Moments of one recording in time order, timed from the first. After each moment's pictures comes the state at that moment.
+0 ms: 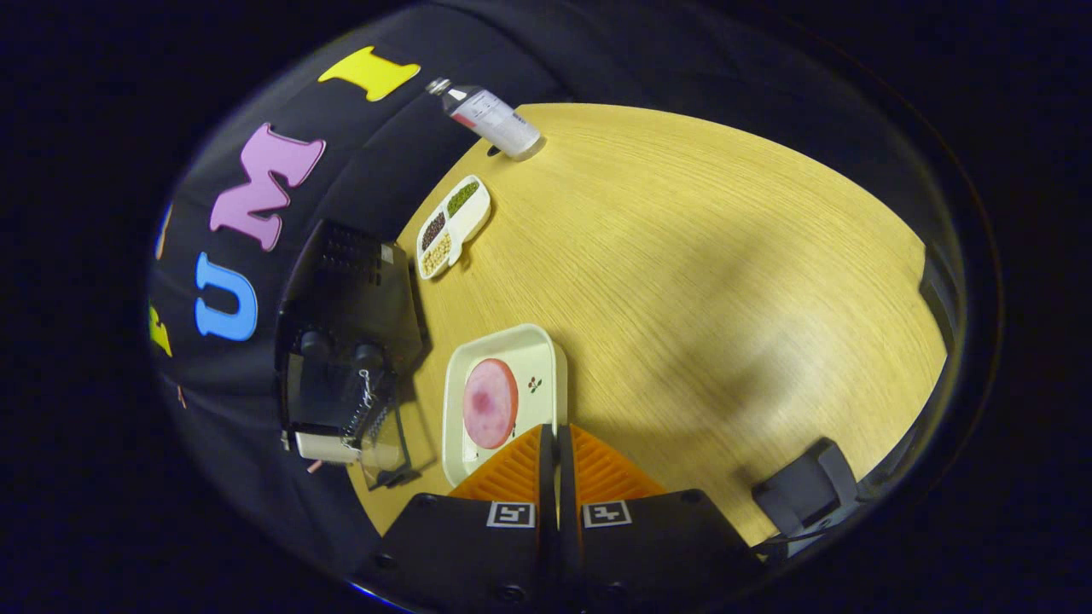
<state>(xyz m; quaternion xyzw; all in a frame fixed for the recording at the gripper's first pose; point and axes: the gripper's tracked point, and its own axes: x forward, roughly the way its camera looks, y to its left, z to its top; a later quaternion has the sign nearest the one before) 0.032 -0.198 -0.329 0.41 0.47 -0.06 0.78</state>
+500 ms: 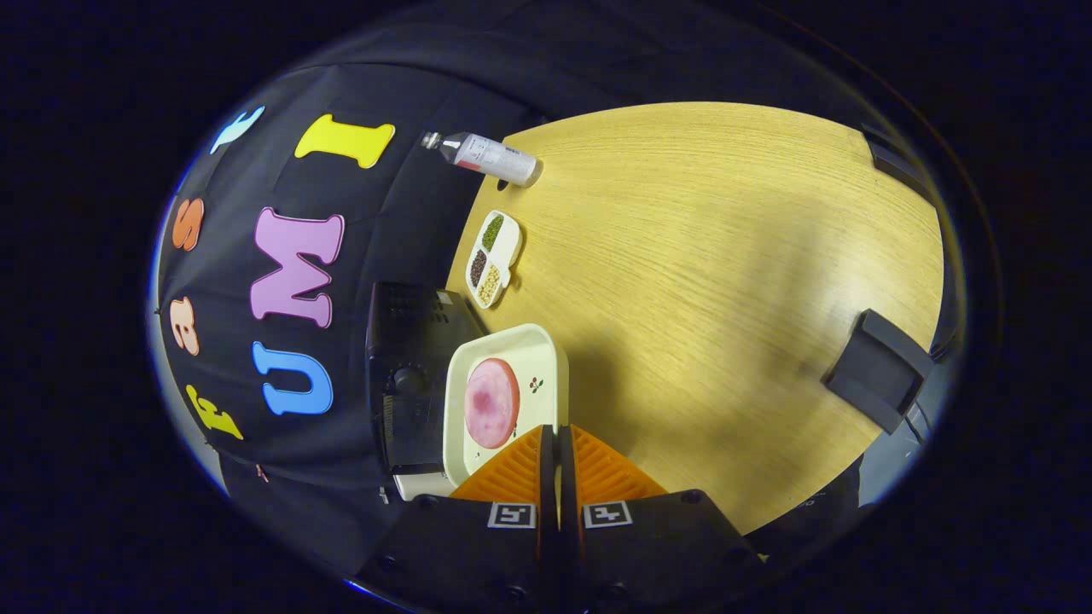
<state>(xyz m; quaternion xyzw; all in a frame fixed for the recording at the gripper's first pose) 0.015 -0.150 -0.270 0.53 0.40 -0.06 0.75</state>
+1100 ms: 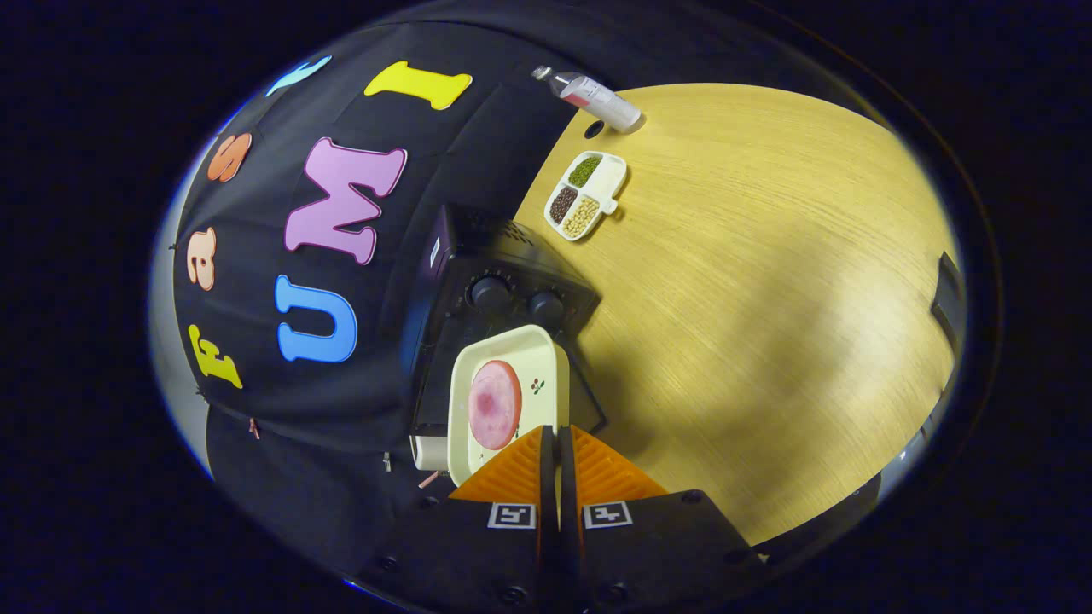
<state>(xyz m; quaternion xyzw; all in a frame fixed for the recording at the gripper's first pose) 0.046 -0.020 -0.245 0.50 0.41 0.03 0.76</state>
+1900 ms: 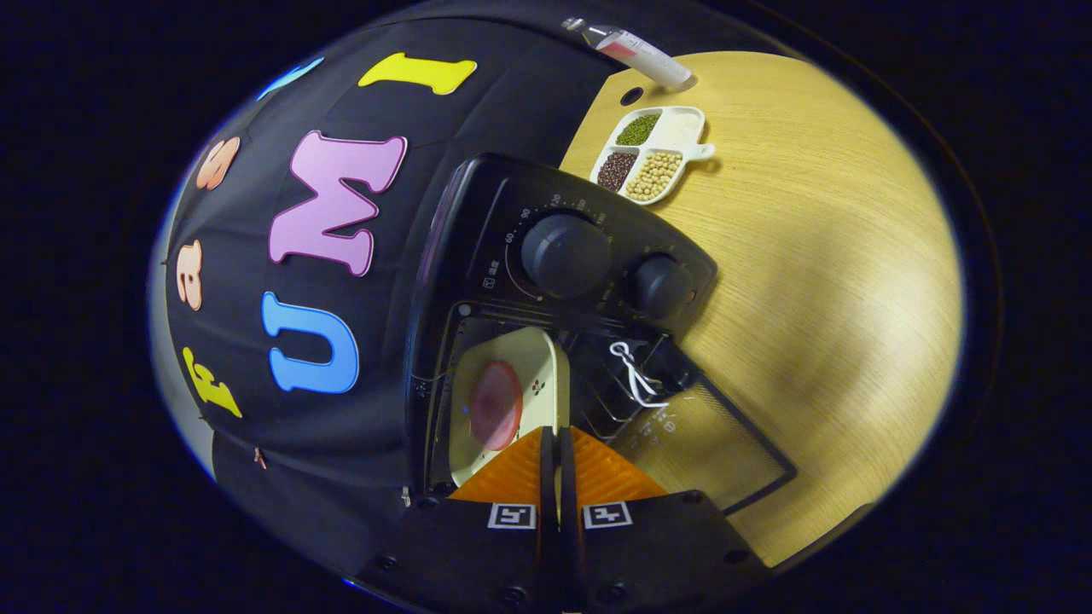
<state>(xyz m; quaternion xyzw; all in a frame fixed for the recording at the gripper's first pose) 0.169 0.081 -0.277 0.55 0.35 0.01 0.76</state>
